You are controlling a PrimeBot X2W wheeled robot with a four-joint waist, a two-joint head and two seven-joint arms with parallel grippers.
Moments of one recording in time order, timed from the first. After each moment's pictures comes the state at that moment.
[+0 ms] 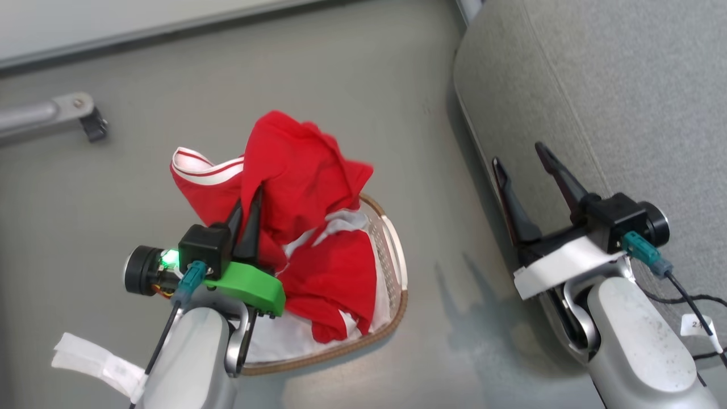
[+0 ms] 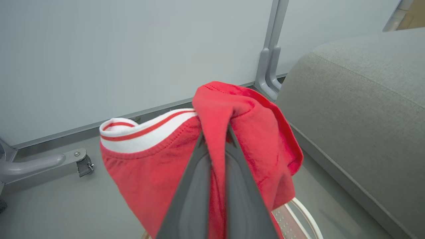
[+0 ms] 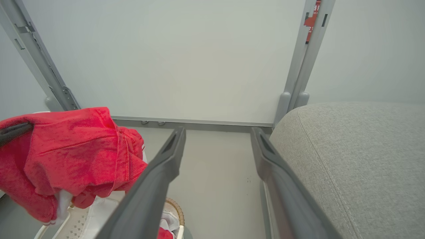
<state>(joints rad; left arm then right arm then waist) -0.38 0.07 -0.27 0.45 -0.14 -0.07 -0.26 -0.38 -0.14 0.23 0.23 0.23 0.13 -0.26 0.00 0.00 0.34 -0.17</state>
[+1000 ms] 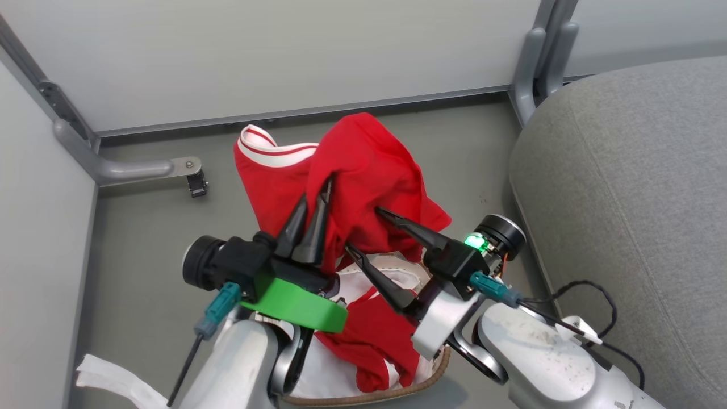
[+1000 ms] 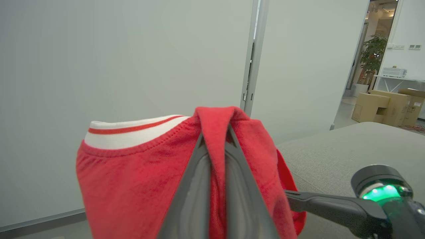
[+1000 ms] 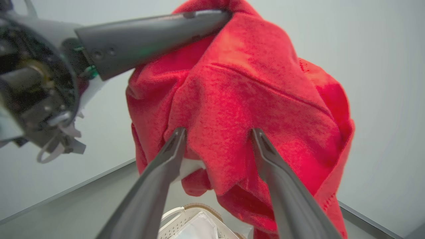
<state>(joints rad) -0.32 0.05 -0.44 0.14 -0.31 -0.08 -0.26 -0.53 -0.15 0.77 0.31 0.29 0.13 -0.26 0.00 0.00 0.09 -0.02</state>
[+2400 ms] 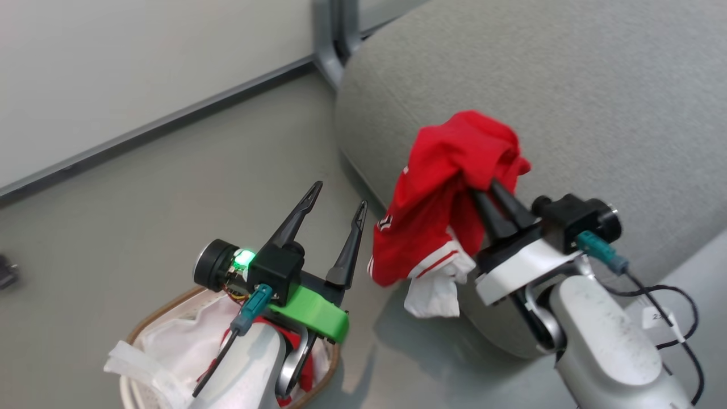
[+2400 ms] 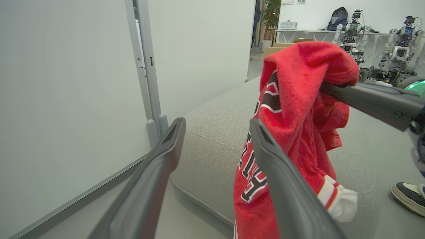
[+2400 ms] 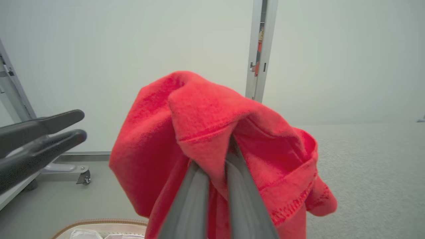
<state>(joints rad) -0.34 0.05 -0.48 0.27 -0.18 -0.10 -0.26 -0.42 -0.10 0.36 0.27 0.26 0.13 -0.26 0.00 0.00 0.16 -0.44</state>
